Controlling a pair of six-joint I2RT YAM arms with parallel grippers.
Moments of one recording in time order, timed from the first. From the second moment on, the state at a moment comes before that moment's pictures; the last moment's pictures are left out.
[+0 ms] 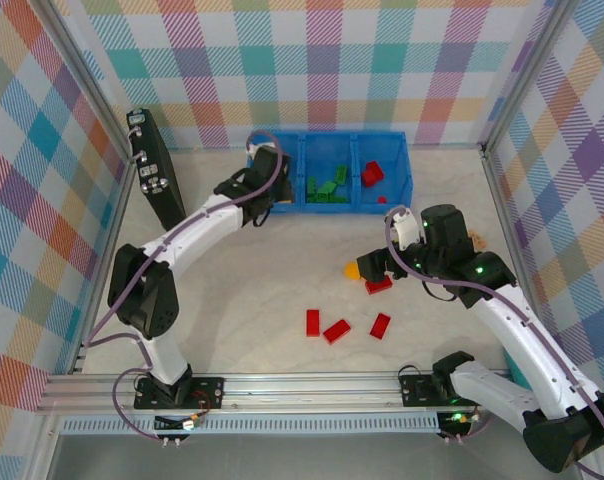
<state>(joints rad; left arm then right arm) -0.52 1.79 1.55 -0.47 -0.33 -0.50 0.44 0.93 0.99 -0.78 -0.33 0.08</state>
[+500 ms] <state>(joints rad) -0.37 2.22 1.82 -0.37 -0.17 -0.52 0.44 0.94 1.01 -0.79 -0.30 0.08</state>
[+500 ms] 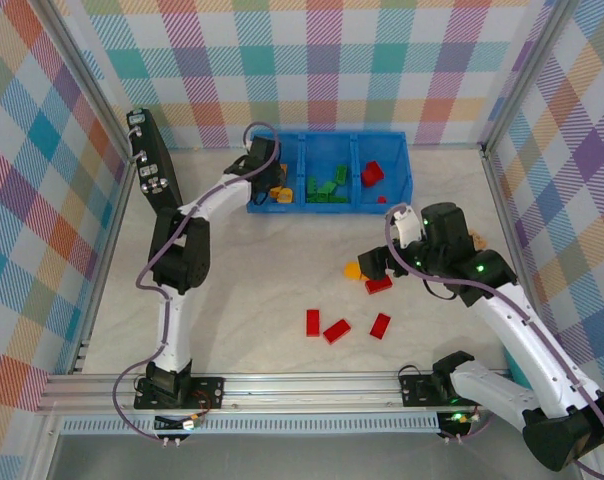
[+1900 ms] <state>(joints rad) -0.86 1.66 1.25 -0.51 -0.08 0.41 0.44 0.90 1.04 -0.81 -0.31 0.07</state>
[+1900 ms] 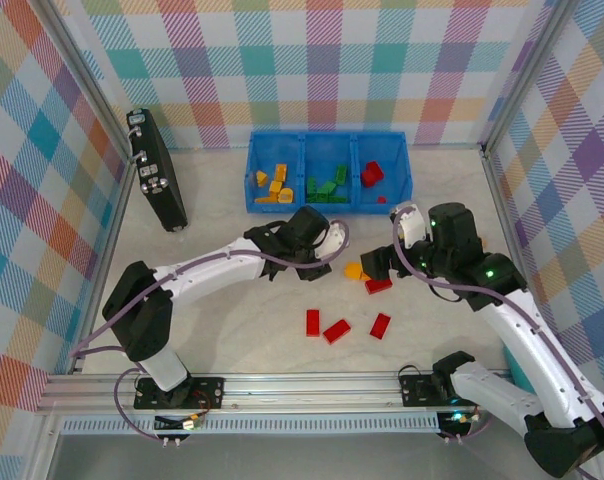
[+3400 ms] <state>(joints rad) -0.90 2.14 1.55 -0.44 0.08 0.61 0.25 0.91 1.04 -0.76 -0.42 0.12</state>
